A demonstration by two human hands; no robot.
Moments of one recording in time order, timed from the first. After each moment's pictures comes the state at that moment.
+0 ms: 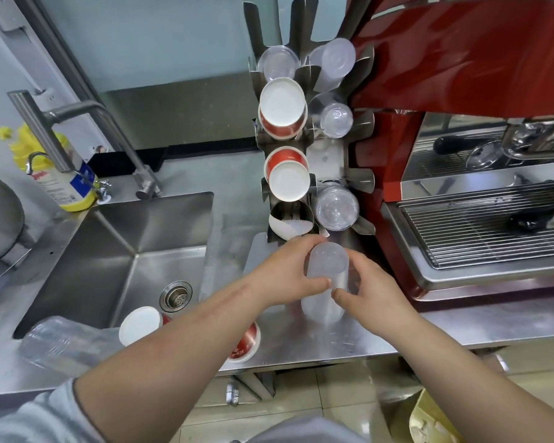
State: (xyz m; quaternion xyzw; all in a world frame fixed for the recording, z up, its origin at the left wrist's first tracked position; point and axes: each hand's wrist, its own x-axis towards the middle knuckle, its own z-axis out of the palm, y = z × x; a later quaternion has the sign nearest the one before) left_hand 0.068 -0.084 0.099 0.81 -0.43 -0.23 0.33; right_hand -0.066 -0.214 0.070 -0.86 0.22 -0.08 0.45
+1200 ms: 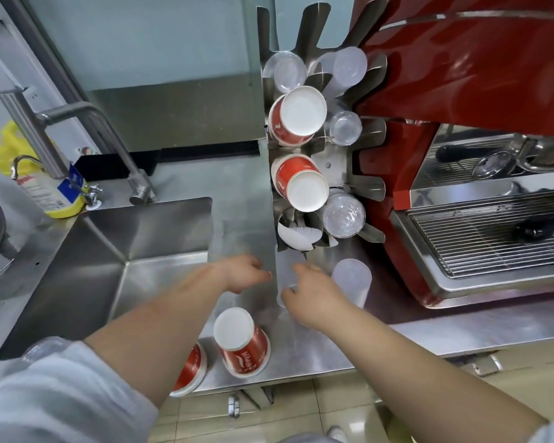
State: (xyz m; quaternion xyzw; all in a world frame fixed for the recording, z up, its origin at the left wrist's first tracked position) left_hand 0.171 -0.037 0.063 0.88 -0.26 -0.38 0.14; right_hand 0.024 -0.138 0.079 -0.90 0.27 0.10 0.32
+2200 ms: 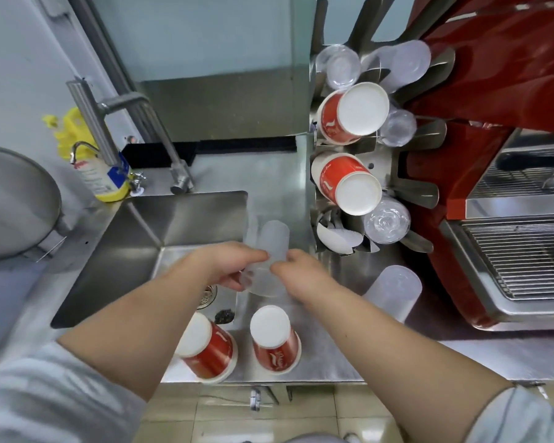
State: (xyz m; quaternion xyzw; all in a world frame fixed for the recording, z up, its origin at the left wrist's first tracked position) left_hand 0.207 0.026 0.082 0.81 -0.05 -0.46 0.37; right_hand 0.091 -0.094 0.087 -0.76 0.30 0.07 0.57
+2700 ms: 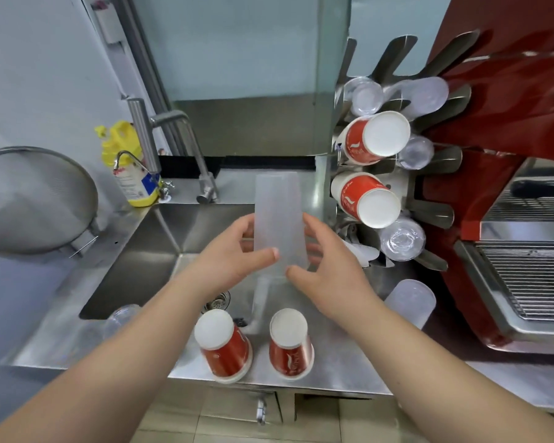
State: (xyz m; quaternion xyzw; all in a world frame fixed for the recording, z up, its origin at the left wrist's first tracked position) left_hand 0.144 0.071 0.163 0.78 -0.24 -0.21 0.54; right_hand 0.044 -0.083 0.150 -0.82 0.10 -0.12 0.55
